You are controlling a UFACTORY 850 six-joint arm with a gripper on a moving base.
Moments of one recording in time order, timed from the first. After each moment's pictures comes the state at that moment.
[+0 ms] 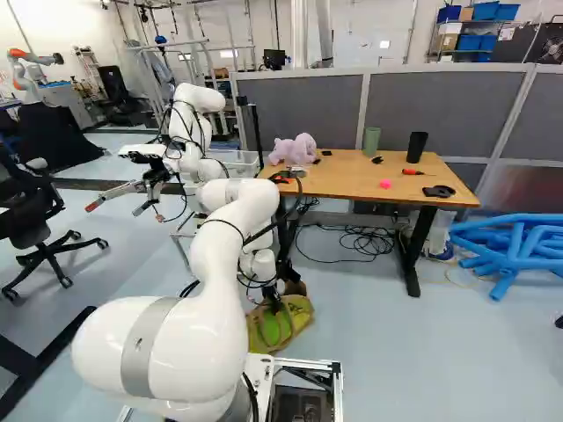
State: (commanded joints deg) arm 2.5 -89.8 -83.8 9.8 1.7 34.9
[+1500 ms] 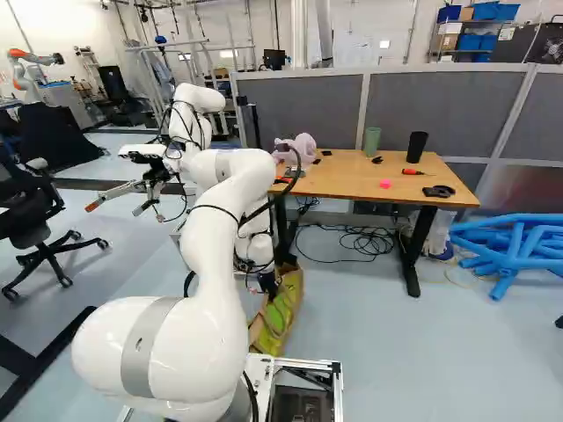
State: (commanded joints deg) arm 2.5 -74.9 -70.1 9.8 1.7 15.6
